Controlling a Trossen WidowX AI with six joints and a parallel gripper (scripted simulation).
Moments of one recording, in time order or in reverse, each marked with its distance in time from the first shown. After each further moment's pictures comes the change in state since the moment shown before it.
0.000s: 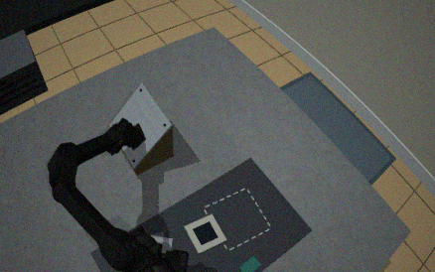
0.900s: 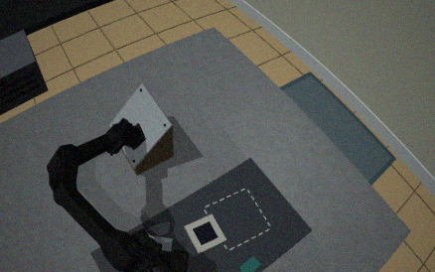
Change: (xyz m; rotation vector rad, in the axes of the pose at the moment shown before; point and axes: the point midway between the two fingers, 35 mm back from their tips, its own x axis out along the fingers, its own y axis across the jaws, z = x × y) arm 0.021 0.000 -0.001 -0.042 0.000 -0.002
